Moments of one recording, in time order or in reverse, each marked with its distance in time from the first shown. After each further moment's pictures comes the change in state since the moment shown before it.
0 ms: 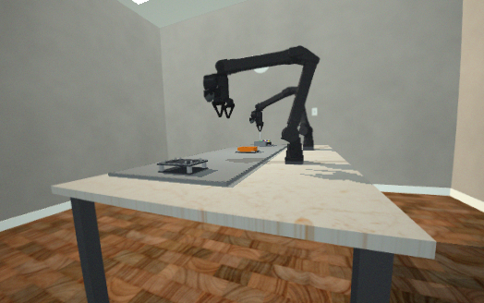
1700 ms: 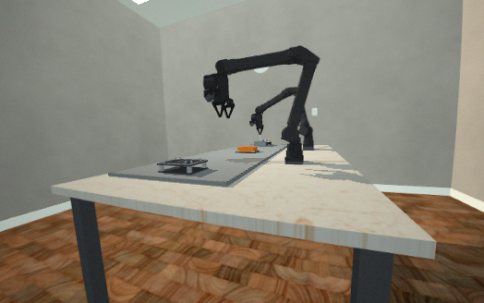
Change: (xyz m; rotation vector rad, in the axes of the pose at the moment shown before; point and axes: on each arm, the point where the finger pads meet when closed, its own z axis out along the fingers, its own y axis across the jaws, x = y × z) left arm 0.000 0.000 0.000 0.000 0.000 0.000; right arm 0.000 0.000 0.030 0.000 -0.001 0.000
